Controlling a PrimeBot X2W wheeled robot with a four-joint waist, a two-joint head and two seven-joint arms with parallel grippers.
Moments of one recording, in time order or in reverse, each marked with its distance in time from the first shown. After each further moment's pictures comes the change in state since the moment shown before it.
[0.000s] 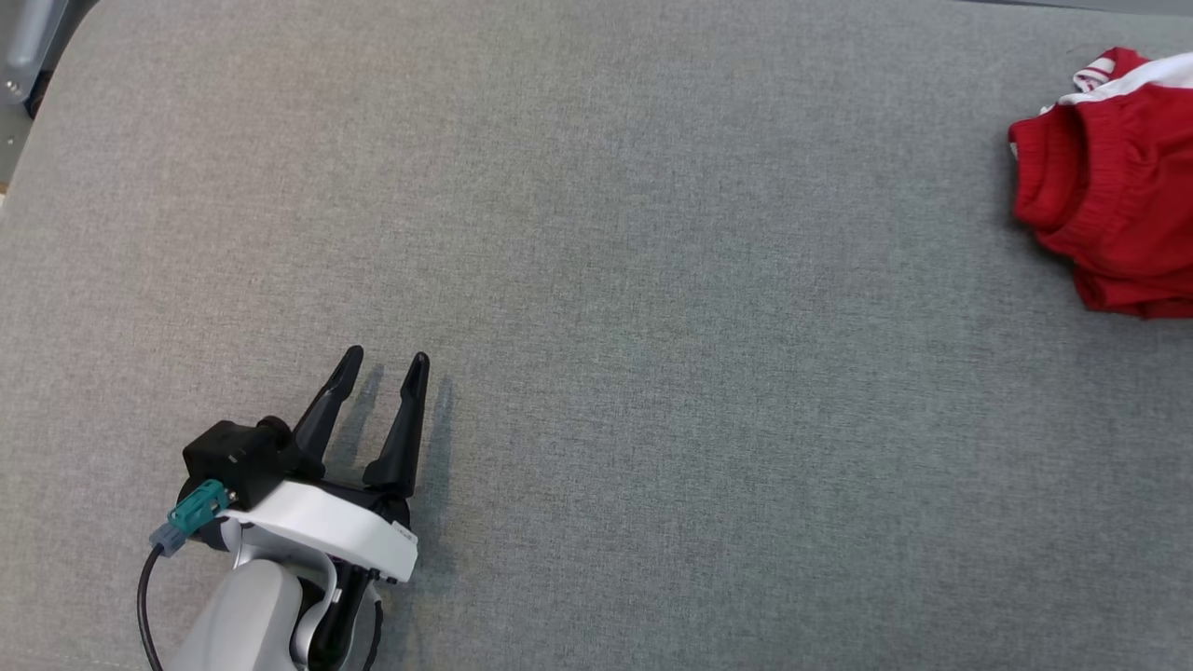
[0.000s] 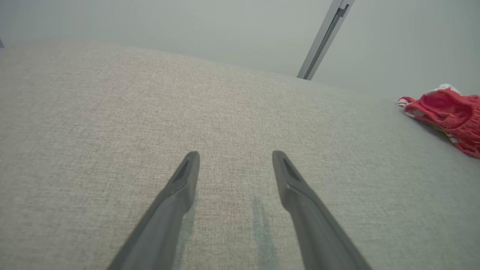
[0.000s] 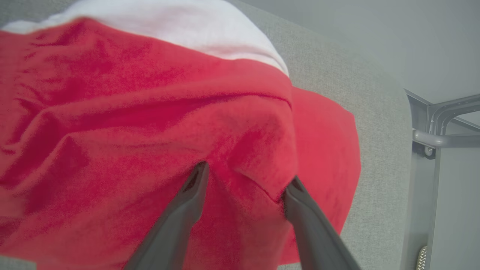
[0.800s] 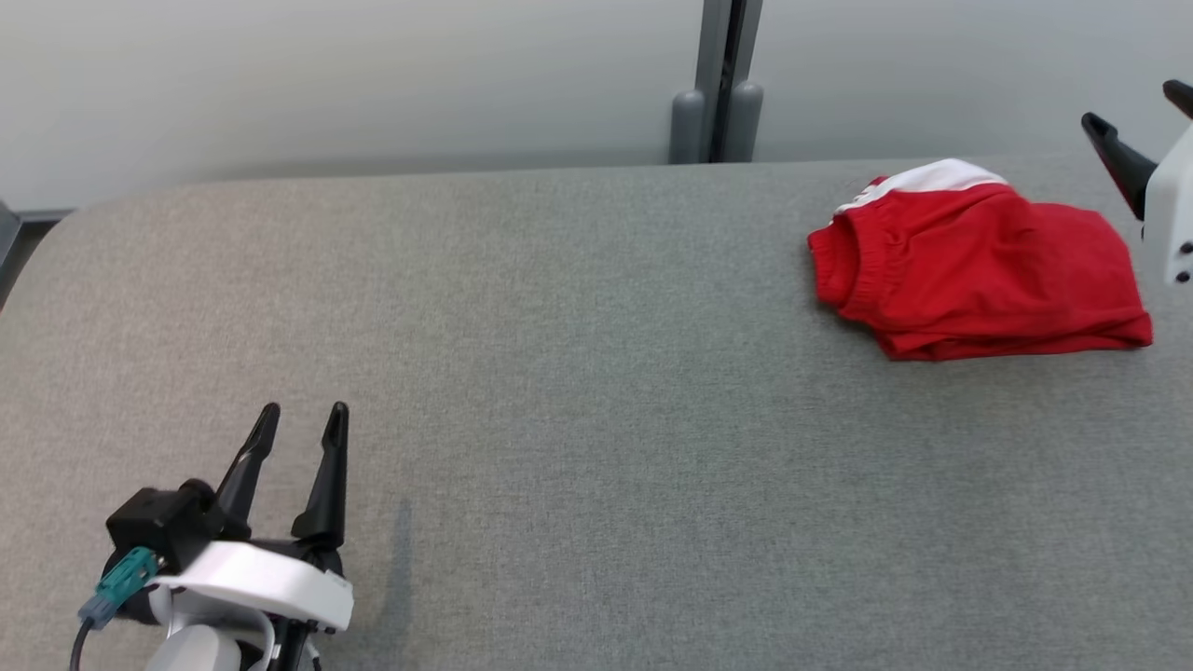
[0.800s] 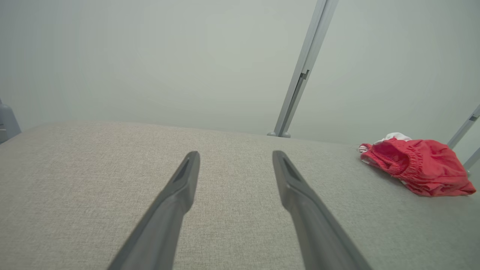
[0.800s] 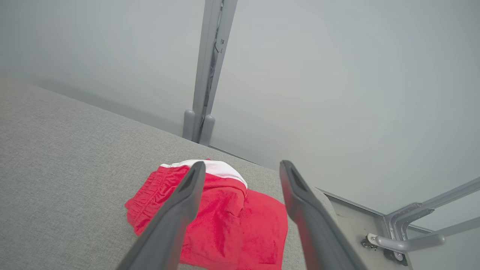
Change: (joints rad) left arm 0.130 0.040 0.102 -0.062 0.007 0.052 0.000; right arm 0.113 0.038 0.015 -0.270 0.019 0.000 -0.332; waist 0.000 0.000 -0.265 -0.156
